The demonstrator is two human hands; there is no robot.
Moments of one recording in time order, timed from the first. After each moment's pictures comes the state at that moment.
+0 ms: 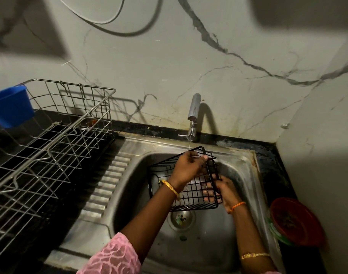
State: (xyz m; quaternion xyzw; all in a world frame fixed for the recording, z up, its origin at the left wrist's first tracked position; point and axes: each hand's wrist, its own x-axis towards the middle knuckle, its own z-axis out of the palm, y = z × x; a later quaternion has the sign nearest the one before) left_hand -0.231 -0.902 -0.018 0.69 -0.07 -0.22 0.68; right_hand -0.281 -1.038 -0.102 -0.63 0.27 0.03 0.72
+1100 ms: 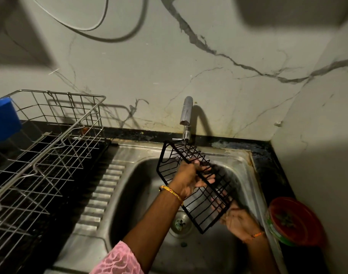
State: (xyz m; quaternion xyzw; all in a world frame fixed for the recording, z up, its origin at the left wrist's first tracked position) left_hand -0.231 -0.925 -0.009 0.51 0.09 -0.38 0.76; right_hand -0.341 -1.074 -0.156 -0.40 0.22 0.07 0.89
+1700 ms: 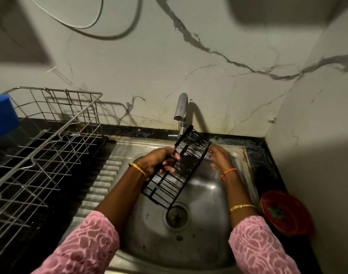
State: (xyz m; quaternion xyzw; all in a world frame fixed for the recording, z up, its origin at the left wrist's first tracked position) left_hand -0.180 -0.862 -0.004 0.72 -0.07 -0.39 0.57; right_hand -0.230 -1.066 -0.050 -0.62 0.30 -0.08 0.72
